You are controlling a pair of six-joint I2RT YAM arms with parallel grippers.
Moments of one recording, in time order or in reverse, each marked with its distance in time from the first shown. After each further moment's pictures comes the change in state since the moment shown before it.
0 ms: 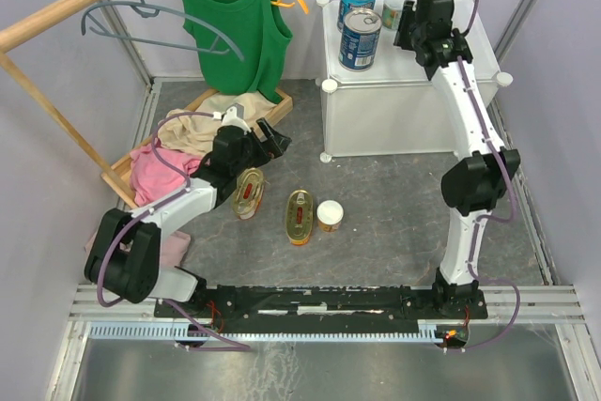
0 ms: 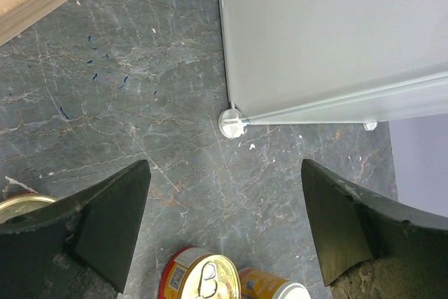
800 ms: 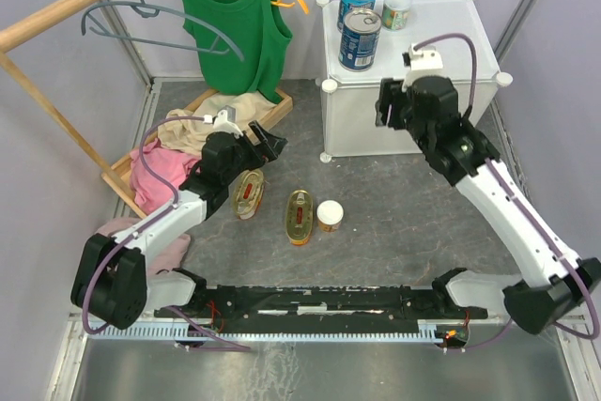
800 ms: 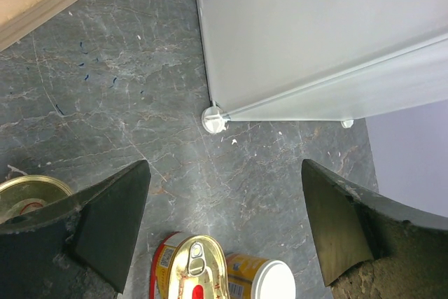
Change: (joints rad) left arm 0.000 -0.157 -0.059 -0.018 0.008 0.000; right arm 0.295 -0.816 -0.883 0.084 0.110 -0.005
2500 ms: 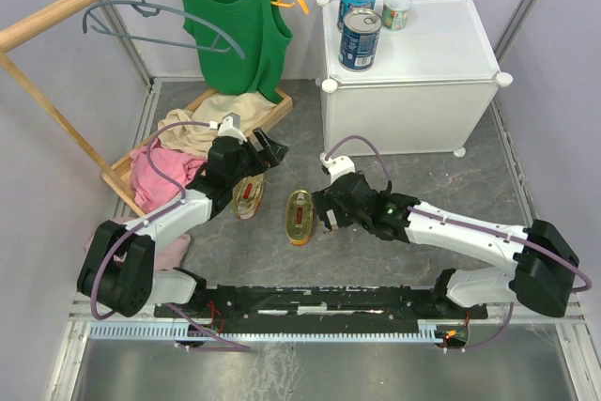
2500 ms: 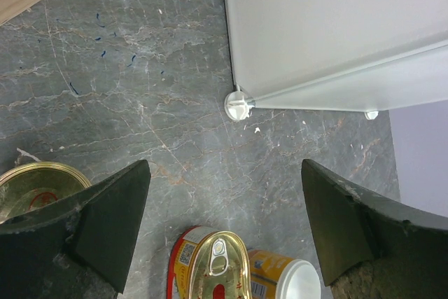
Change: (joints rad) left arm 0.000 0.072 -0.044 0.049 0.000 0.000; right arm 0.529 -0.001 -0.599 0.137 0.002 0.203
